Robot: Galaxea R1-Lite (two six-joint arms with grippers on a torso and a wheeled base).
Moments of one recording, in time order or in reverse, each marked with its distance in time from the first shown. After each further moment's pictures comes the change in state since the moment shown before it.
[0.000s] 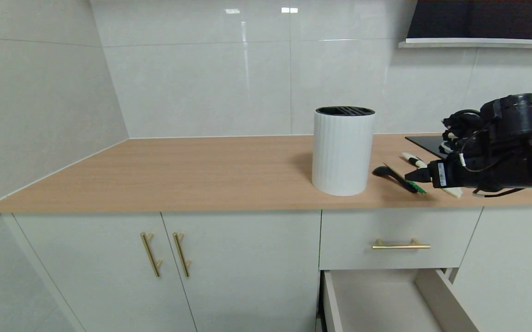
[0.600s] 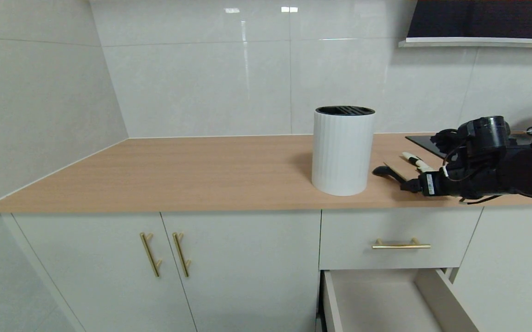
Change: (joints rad) left arm 0.000 0.000 0.000 0.000 0.000 0.000; right arm -0.041 0.158 -0.035 -0.055 0.022 0.000
